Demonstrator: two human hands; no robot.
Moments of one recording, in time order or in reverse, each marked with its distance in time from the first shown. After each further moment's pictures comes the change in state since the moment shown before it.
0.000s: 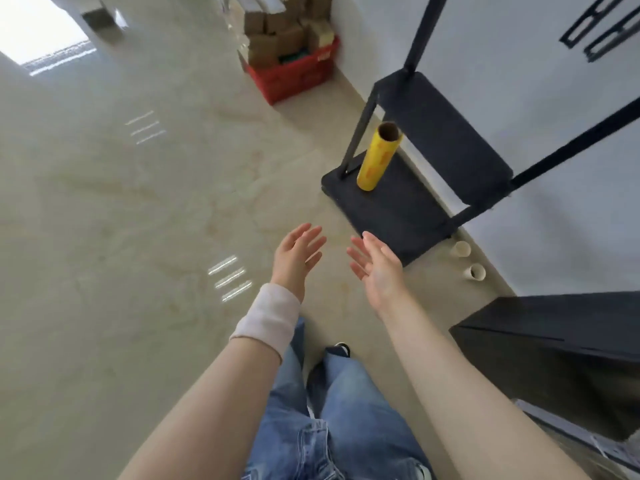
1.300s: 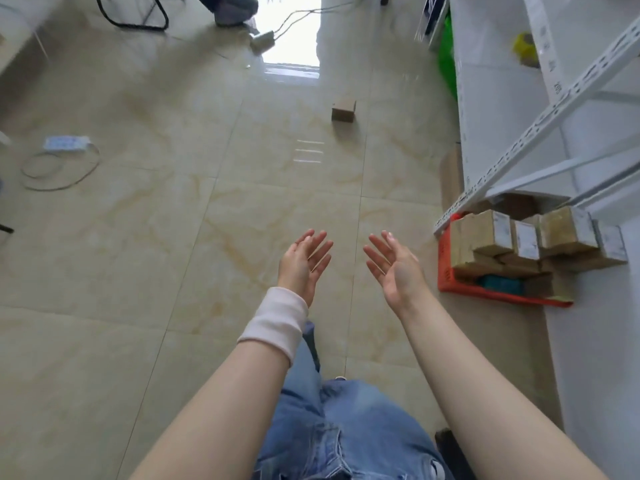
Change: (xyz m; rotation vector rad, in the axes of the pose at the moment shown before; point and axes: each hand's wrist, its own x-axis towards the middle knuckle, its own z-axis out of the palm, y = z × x) left_hand 0.436 0.540 -0.305 -0.709 0.444 0.259; right_hand 0.321 -0.158 0.755 -0.328 -0.526 0.100
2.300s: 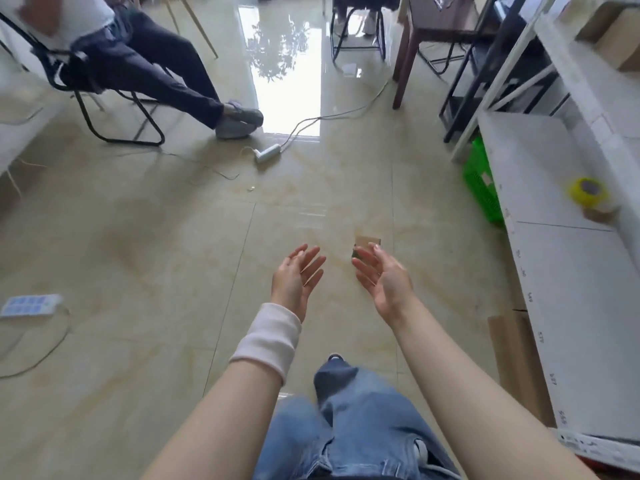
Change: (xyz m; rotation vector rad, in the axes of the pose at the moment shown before) left_hand 0.557 0.443 0.253 0.044 -0.033 0.058; right_hand 0.535 -0.305 0.451 -0.027 -0.064 -0.029
